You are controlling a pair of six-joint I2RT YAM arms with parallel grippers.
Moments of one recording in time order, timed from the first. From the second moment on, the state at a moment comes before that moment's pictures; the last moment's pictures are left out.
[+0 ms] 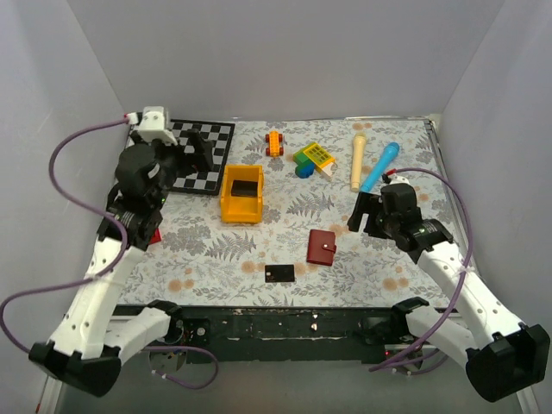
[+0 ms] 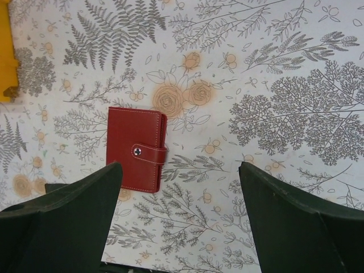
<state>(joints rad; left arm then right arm) -0.34 1.04 1.23 -0.33 -0.14 -0.18 0.39 0.92 0.78 -0.62 0.07 0.49</state>
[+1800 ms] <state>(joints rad) -0.97 1.76 0.80 0.35 0.01 -0.81 0.56 1.27 0.77 -0.54 0.08 0.69</state>
